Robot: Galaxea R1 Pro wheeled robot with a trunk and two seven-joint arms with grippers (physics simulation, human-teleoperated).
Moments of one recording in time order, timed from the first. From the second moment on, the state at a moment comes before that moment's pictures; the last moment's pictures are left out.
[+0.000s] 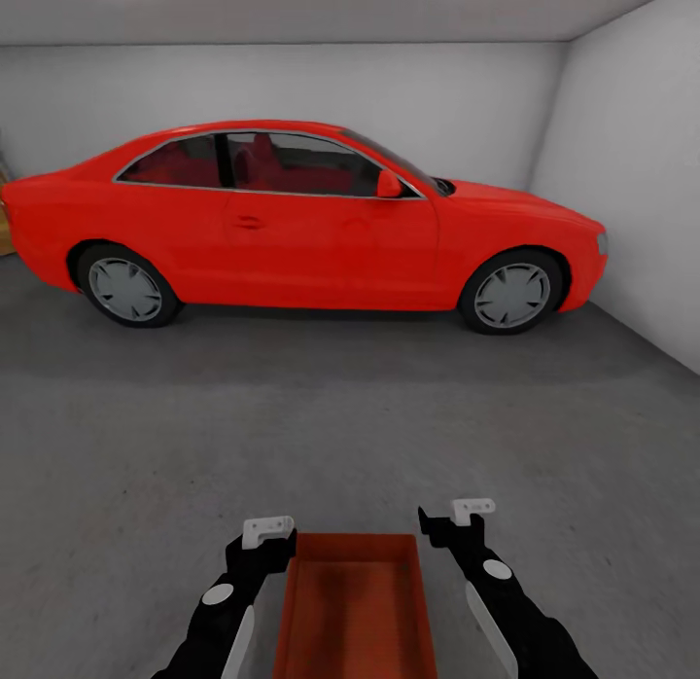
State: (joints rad) left arm -0.21 -0.17 -0.02 -1.17 -0.03 0.30 0.08; right arm -0.40 -0.02 0.19 -0.84 -0.16 0.05 -0.08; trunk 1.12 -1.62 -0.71
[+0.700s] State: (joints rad) left arm -0.21 -0.17 -0.01 -1.17 -0.03 0.30 0.08; right arm -0.40 -0.02 0.19 -0.84 -0.16 0.06 -0.08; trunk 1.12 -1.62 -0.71
